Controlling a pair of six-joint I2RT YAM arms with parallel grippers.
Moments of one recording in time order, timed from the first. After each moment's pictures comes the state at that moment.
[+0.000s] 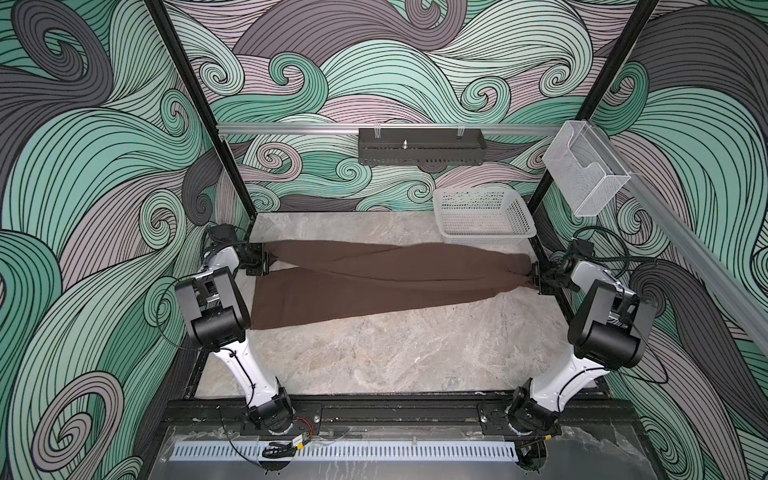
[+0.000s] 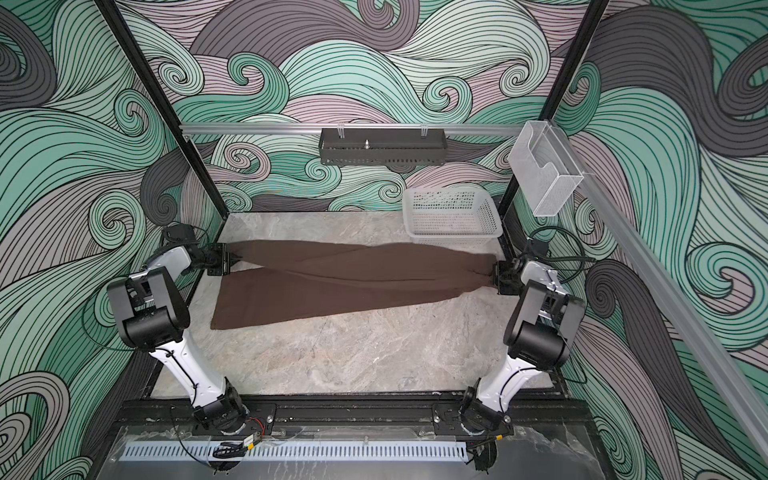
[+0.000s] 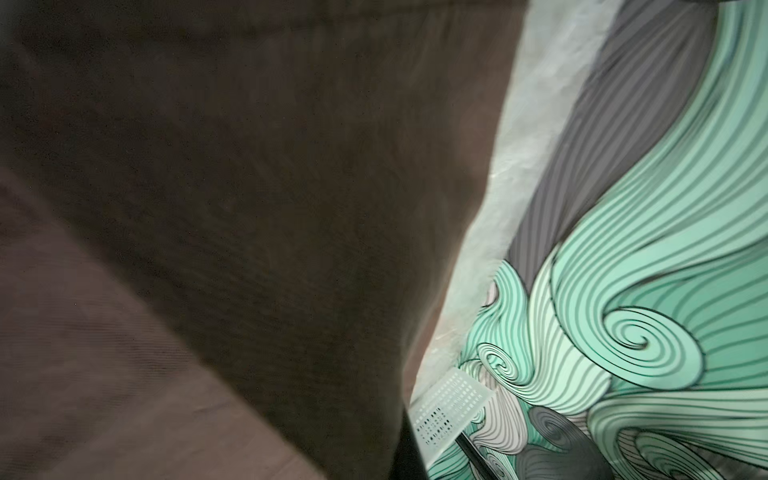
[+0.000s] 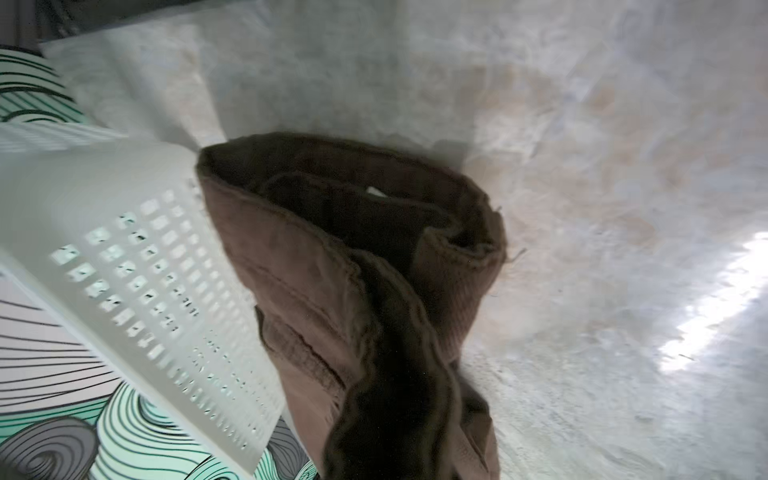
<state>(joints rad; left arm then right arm) 0.44 1.92 1.34 -0.55 0.59 -1.13 -0.48 1.78 1.18 -0.58 -0.38 1.11</state>
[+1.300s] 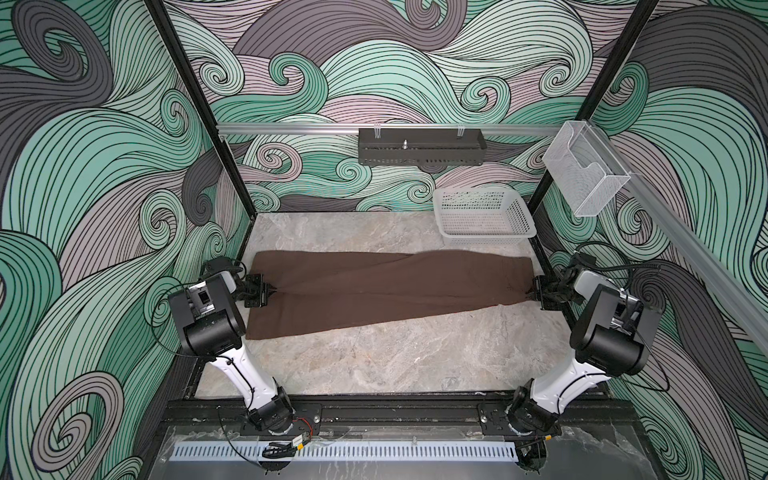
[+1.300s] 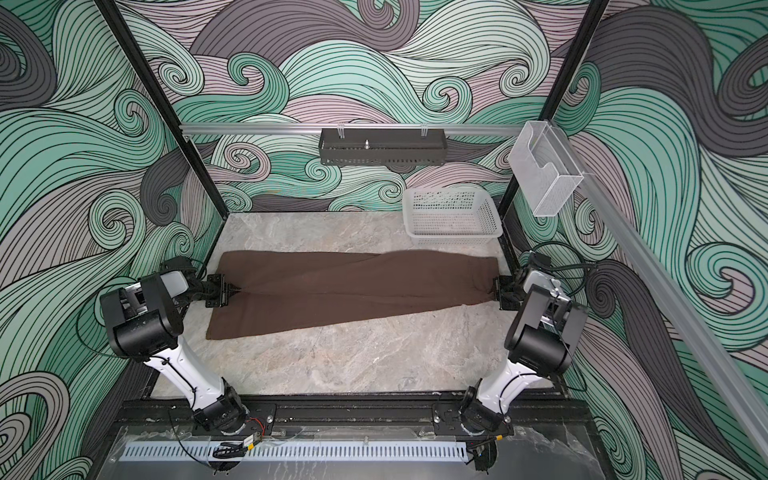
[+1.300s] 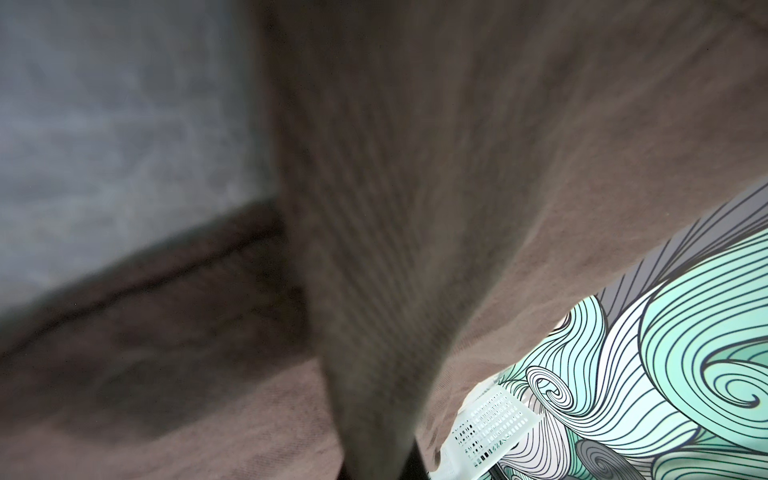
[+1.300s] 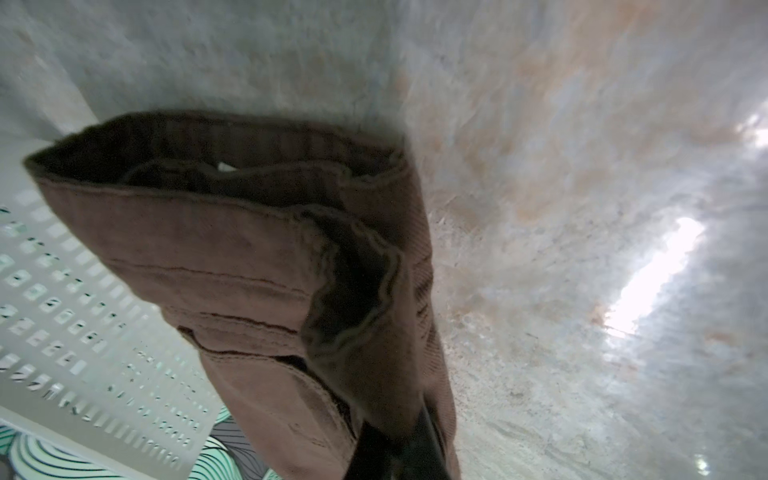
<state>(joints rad) 0.54 1.86 1.08 -0.48 0.59 -1.05 -0.52 1.76 1.09 -0.64 -0.40 1.05</state>
